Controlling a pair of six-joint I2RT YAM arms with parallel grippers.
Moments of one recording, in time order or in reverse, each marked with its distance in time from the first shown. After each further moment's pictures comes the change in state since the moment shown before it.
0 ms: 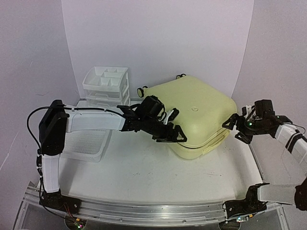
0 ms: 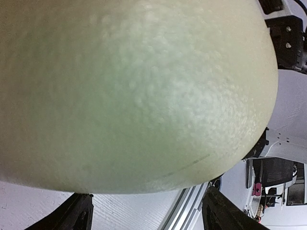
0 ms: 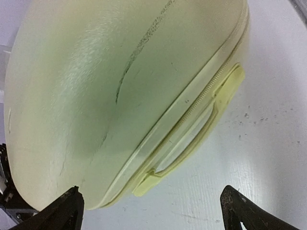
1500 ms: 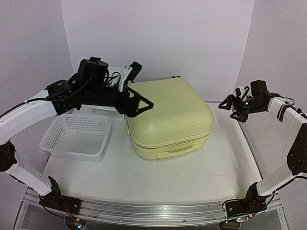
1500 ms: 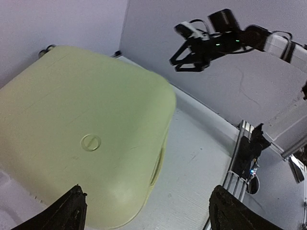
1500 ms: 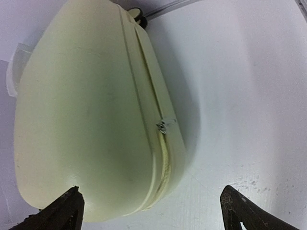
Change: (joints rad) left arm 0.022 -0.598 -0.102 -0.234 -0.254 0.494; right arm -0.068 0.343 0.354 -0.018 -0.131 -0.202
